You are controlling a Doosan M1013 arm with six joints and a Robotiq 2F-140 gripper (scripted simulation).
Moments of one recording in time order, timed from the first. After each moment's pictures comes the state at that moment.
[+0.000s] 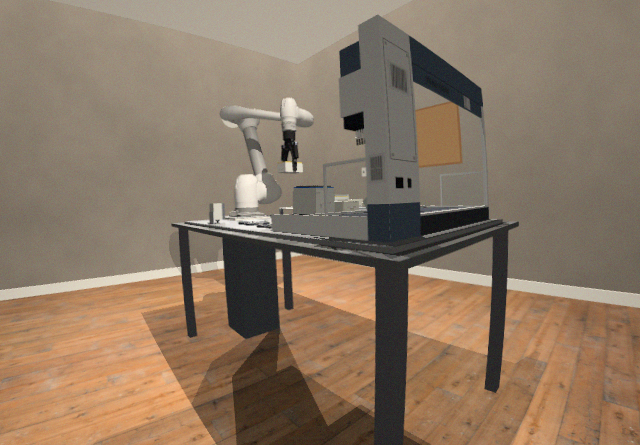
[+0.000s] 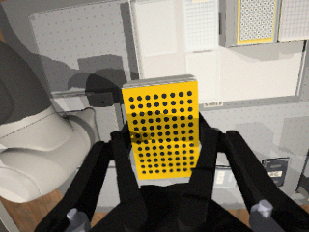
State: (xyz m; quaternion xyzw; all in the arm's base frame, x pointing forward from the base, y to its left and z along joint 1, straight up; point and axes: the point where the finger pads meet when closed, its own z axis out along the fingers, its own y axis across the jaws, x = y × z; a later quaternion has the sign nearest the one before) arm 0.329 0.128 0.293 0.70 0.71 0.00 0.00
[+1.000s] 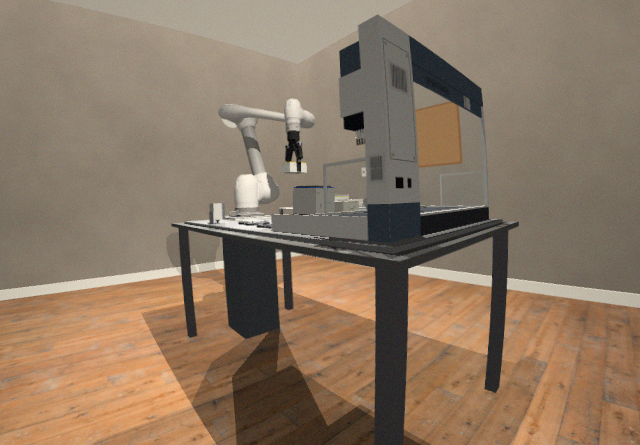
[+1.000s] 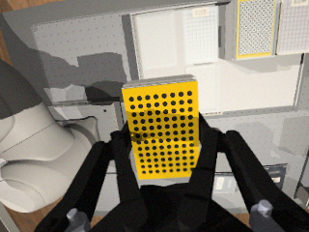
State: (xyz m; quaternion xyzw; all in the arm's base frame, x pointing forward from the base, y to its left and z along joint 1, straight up) arm 0.330 0.159 0.293 0.70 0.71 0.00 0.00
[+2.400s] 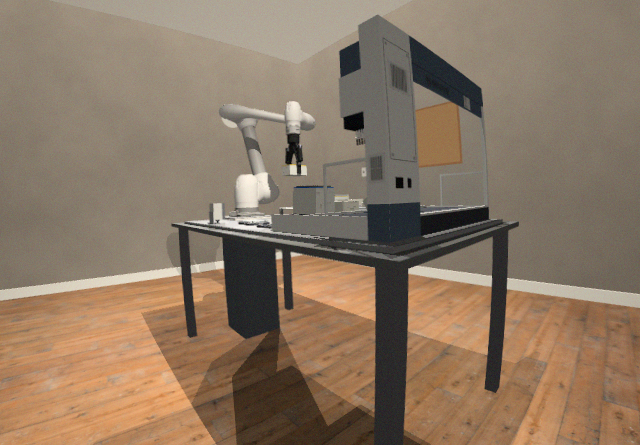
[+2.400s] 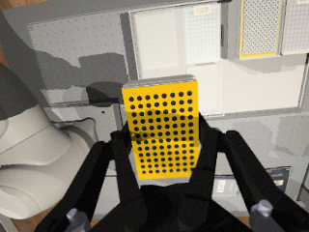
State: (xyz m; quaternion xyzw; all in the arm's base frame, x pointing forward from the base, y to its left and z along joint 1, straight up) arm 0.330 0.159 0.277 0.70 0.71 0.00 0.00
